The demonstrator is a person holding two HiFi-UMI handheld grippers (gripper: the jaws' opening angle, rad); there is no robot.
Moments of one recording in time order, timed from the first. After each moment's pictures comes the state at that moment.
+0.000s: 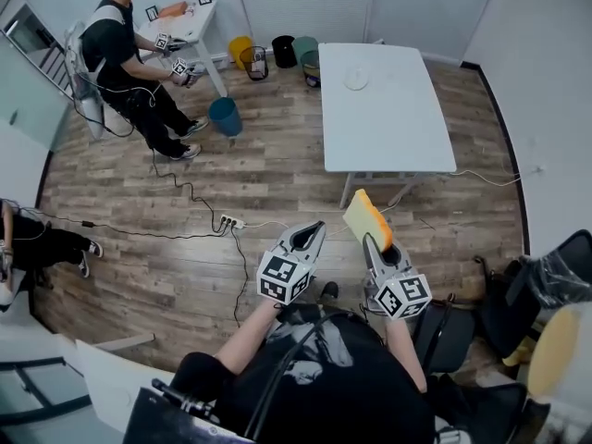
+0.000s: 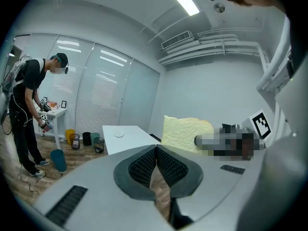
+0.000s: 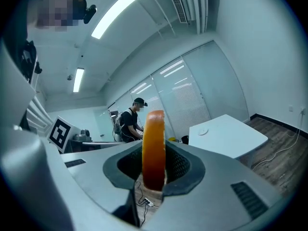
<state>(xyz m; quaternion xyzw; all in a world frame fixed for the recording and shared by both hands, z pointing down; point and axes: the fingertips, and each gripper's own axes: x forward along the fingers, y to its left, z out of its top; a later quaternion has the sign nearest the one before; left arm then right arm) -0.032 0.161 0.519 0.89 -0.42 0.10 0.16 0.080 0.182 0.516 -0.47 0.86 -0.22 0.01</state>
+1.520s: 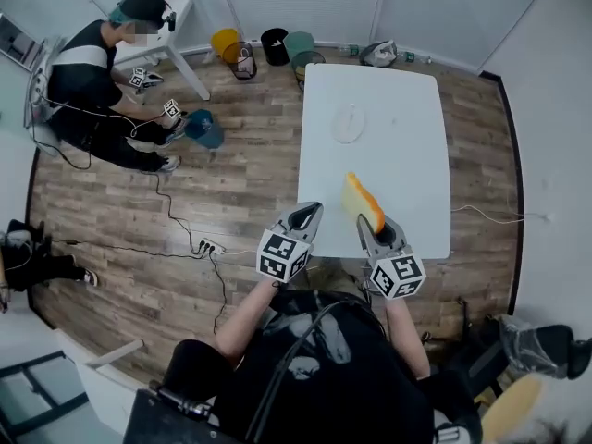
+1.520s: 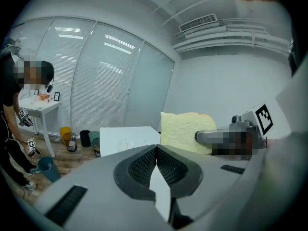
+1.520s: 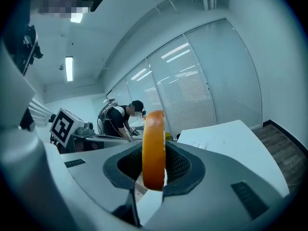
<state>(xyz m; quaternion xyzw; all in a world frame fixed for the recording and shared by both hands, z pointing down) 0.047 -0.253 0.591 0.87 -0.43 0.13 0.20 0.151 -0.239 0.574 -0.43 0.88 -0.21 -0.07</state>
